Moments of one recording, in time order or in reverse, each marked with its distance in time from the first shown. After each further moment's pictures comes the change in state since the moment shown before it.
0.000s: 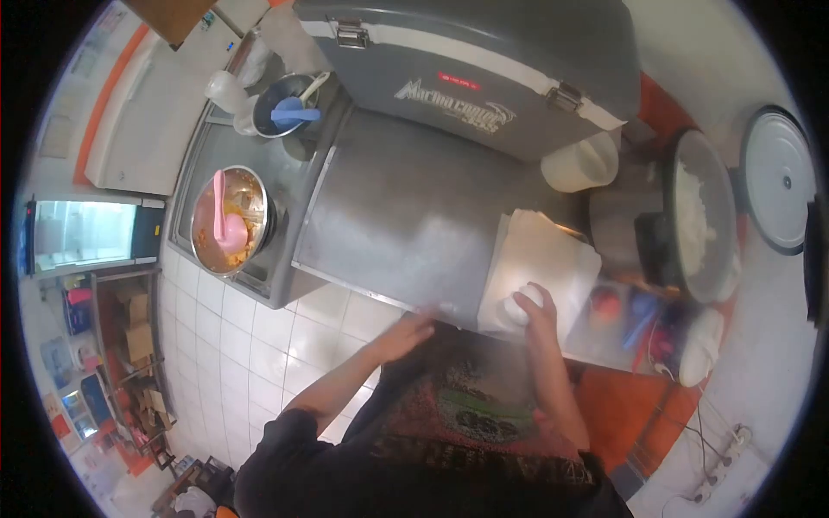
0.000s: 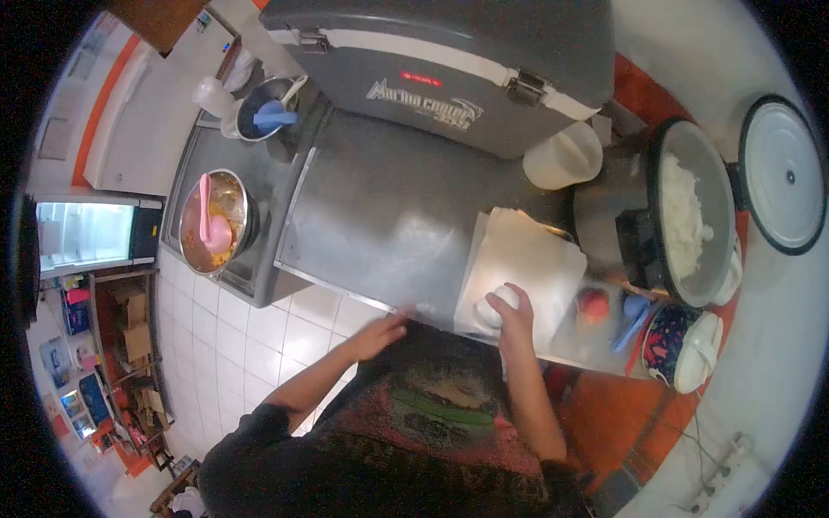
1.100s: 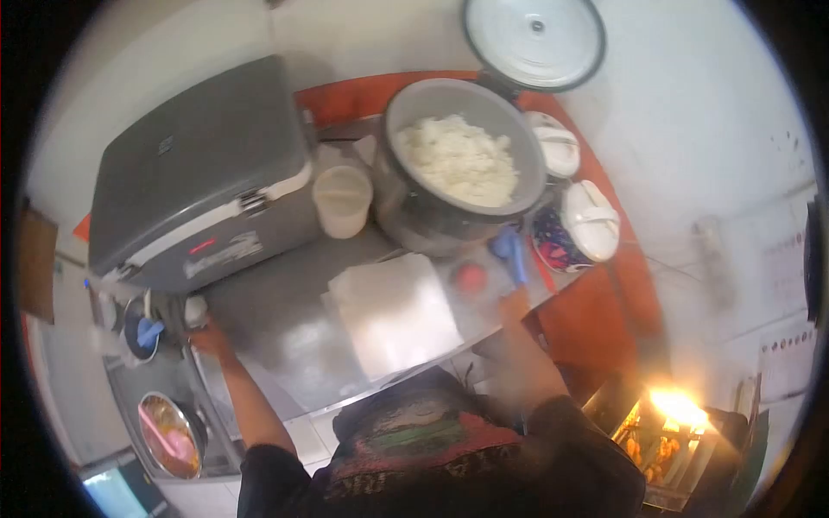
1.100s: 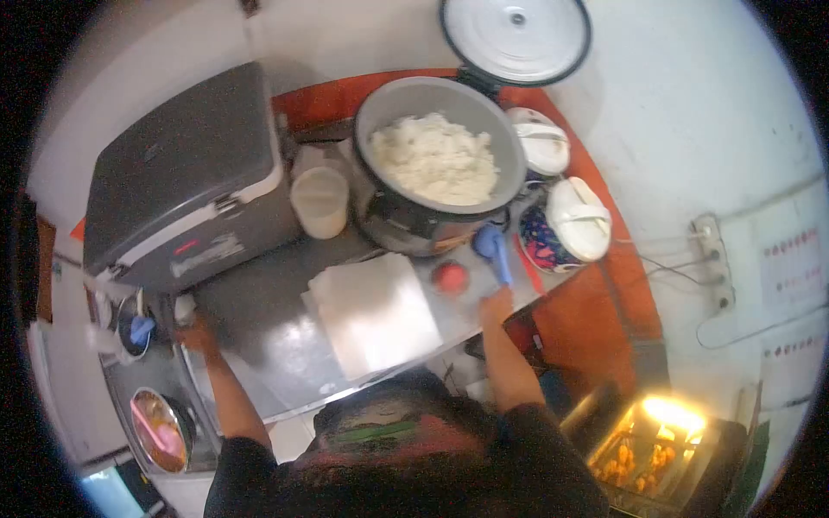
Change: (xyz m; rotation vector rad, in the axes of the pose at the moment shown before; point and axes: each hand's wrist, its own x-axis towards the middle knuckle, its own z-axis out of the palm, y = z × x) left_hand 0.202 -0.014 -0.340 1.050 1.771 -0.188; right_hand 0.068 0.070 -0.310 -0.887 1.257 0.036
